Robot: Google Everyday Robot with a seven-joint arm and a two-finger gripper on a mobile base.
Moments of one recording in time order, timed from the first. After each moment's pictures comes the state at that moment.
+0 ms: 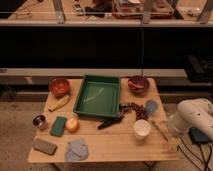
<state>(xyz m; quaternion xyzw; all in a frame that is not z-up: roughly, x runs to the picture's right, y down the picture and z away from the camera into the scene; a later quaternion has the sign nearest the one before) 0.326 0.246 0.753 -0.34 -0.06 0.04 0.94</state>
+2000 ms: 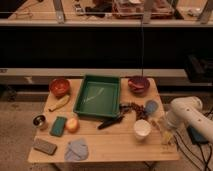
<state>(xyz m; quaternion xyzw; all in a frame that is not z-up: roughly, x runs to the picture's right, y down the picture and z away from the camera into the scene) 0.336 0.240 0.828 -0.33 -0.03 0.09 0.94</state>
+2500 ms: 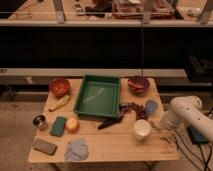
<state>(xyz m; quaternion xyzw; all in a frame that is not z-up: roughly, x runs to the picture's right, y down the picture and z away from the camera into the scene) 0.336 0.240 0.825 -0.34 -0.04 0.09 0.94</state>
